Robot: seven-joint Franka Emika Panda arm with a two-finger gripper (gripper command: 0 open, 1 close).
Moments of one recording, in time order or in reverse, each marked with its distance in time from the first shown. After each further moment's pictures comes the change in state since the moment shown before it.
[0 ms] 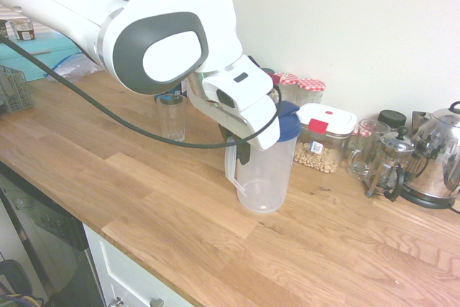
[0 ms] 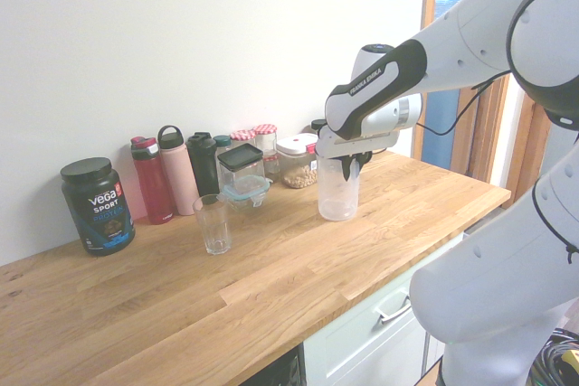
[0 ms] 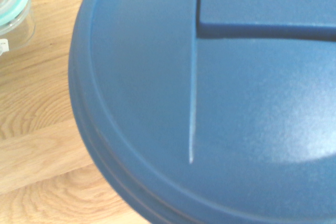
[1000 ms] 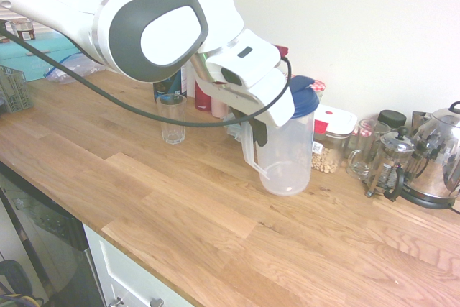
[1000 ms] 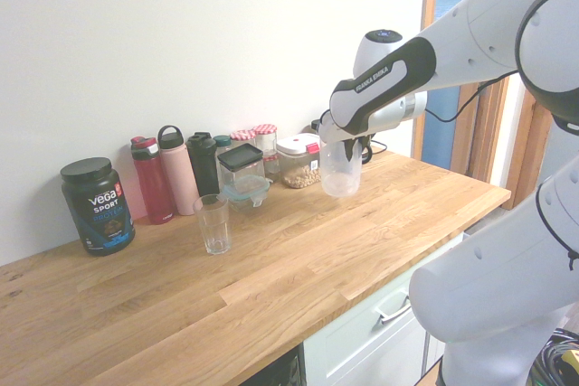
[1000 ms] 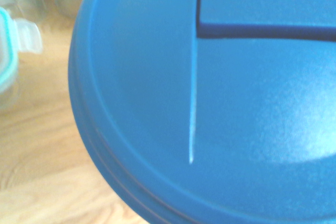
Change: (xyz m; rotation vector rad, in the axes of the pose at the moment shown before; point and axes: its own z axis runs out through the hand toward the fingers) arm 0.011 -0.003 -0.025 0.034 0.113 -0.001
